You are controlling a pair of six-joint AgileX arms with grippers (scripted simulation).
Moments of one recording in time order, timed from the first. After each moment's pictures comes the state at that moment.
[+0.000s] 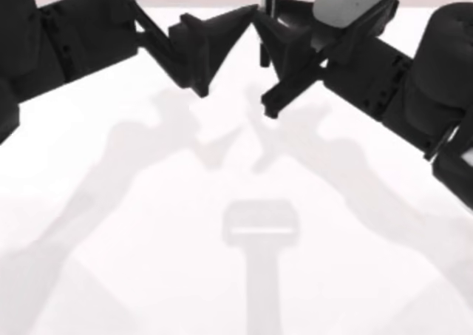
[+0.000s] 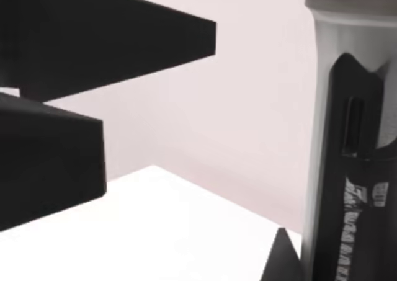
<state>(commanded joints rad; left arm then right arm) -0.42 1.30 0.88 0.36 0.56 0.05 0.62 1.52 0.82 0.74 -0.16 0.03</state>
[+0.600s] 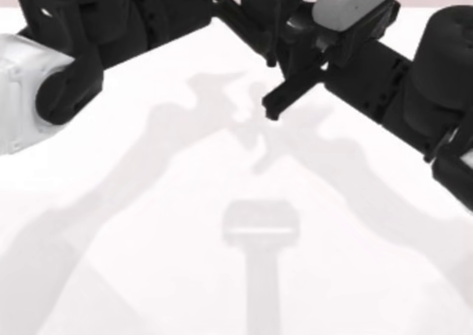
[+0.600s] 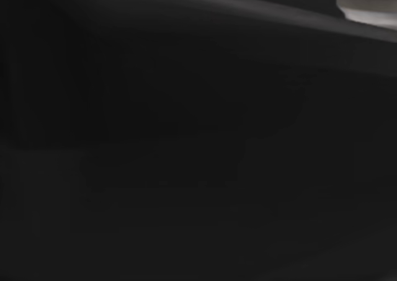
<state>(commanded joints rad) -0.54 1.53 1.05 0.43 0.45 0.04 0.62 1.52 0.82 0.74 -0.16 0.03</state>
